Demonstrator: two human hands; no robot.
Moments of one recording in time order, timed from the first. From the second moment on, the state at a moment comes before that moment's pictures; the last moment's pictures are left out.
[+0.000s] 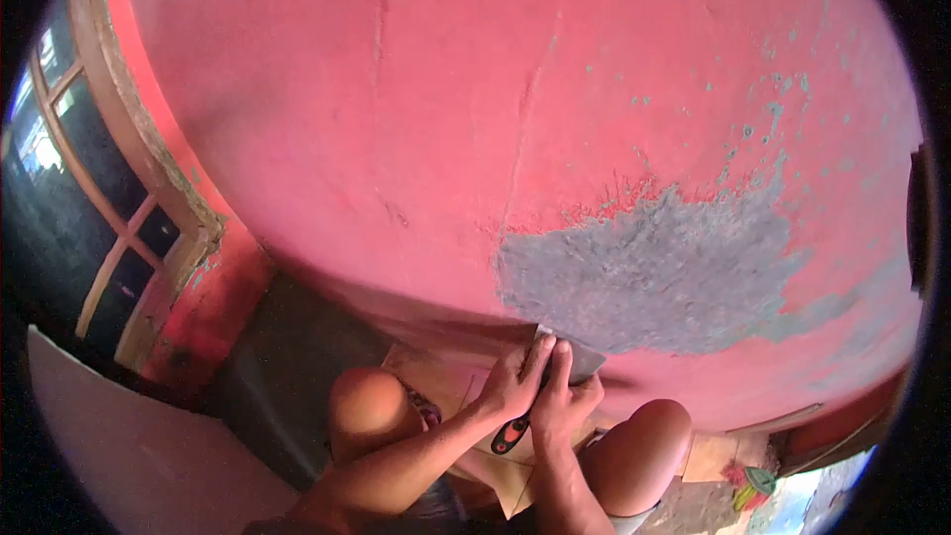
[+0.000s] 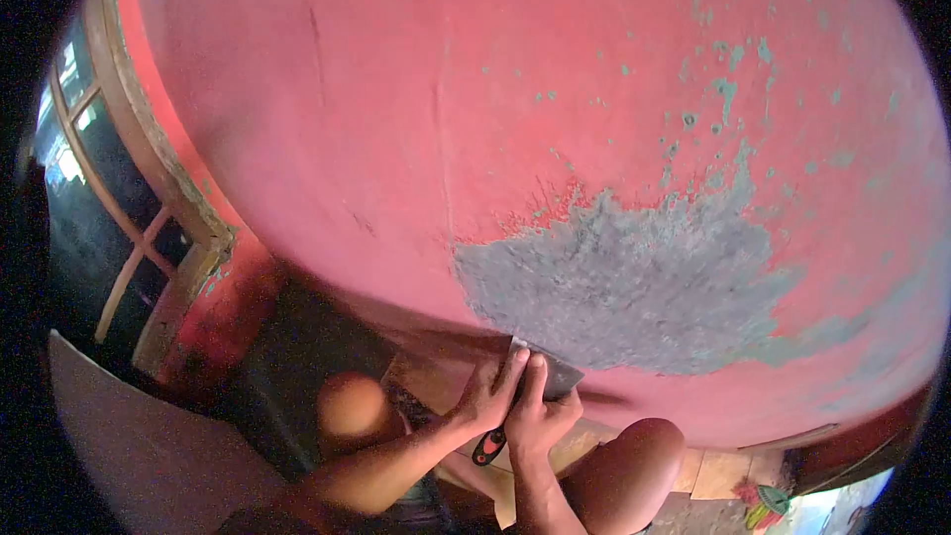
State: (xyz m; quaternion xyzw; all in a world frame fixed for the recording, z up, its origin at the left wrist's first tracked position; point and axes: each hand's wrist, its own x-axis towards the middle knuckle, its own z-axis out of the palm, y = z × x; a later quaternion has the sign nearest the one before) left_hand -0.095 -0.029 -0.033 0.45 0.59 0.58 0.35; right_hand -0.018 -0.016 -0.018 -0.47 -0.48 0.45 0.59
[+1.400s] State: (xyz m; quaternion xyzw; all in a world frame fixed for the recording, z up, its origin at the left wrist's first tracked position) left_hand -0.097 -0.030 -0.061 0.43 0.62 0.56 0.34; right_hand -0.019 -0.017 -0.039 -0.49 -0.48 0.46 0.57
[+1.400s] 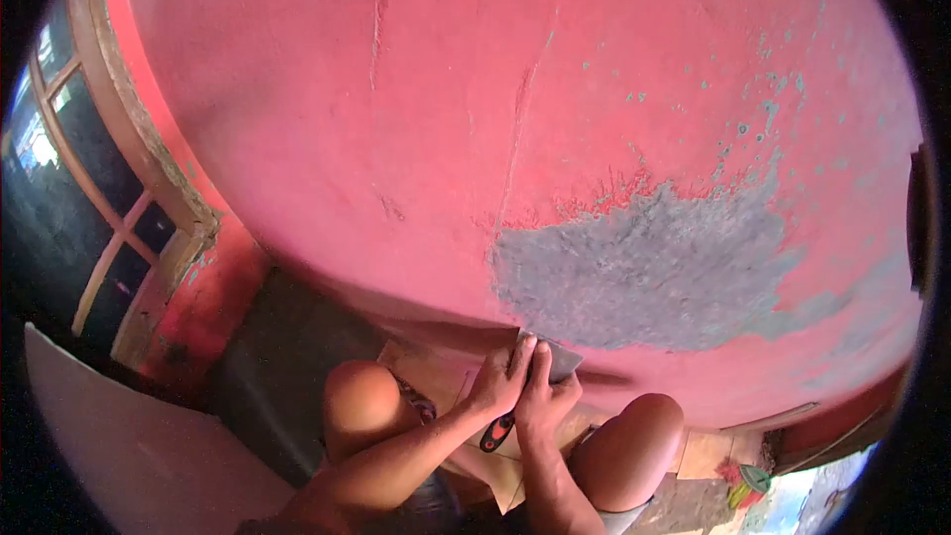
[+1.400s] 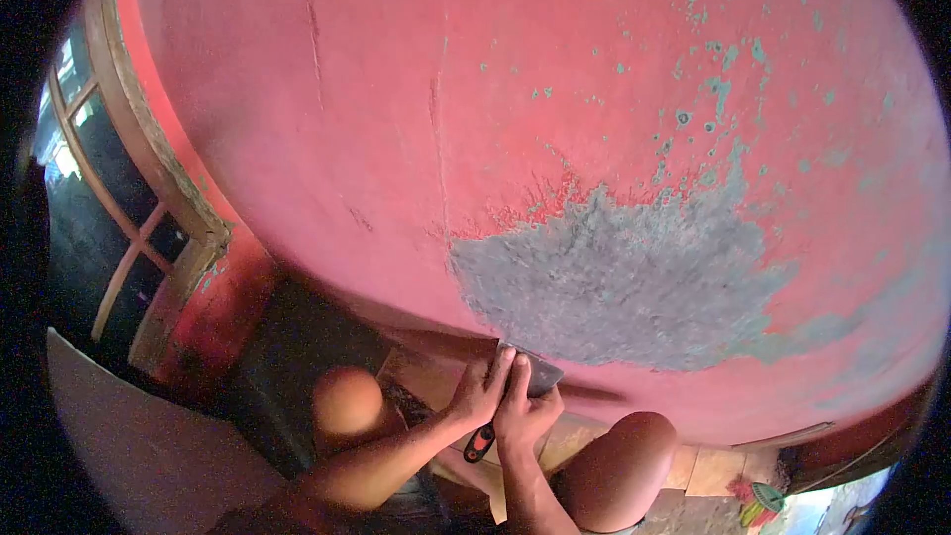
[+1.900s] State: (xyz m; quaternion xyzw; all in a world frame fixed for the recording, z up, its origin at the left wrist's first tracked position) left_hand -0.096 -0.028 -0.062 0.43 0.63 0.56 0.31; right_hand -0.018 -0.016 -0.036 -0.50 -0.50 0.44 0.56
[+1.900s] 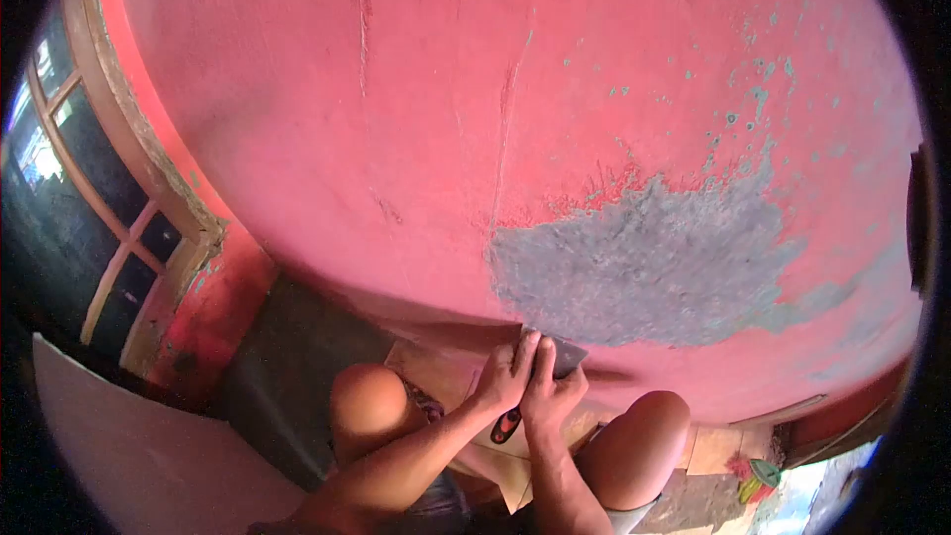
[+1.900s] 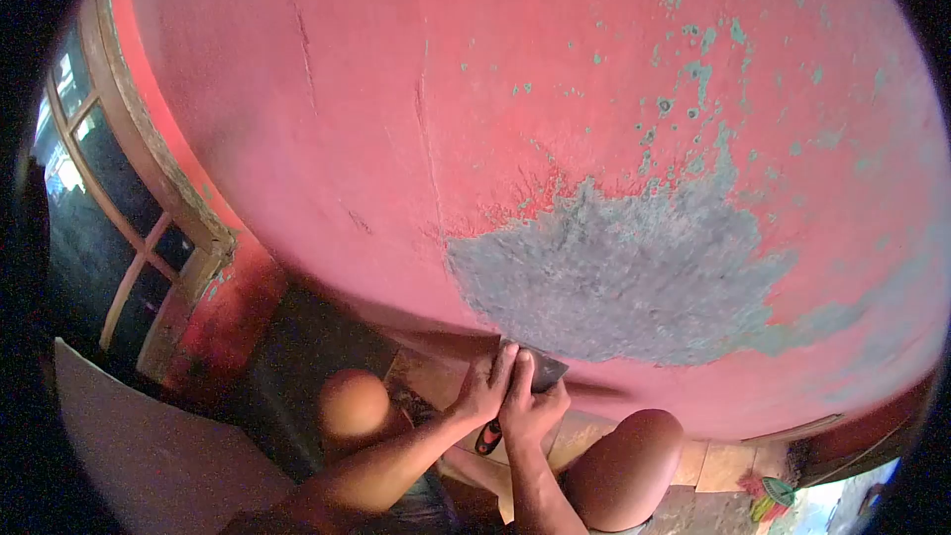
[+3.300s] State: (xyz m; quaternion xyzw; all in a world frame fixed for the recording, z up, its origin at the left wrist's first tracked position) left_hand -0.098 -0.028 -0.060 0.43 0.61 0.57 0.35; right_hand -0.018 -0.019 -0.035 -0.50 -0.50 0.44 0.56
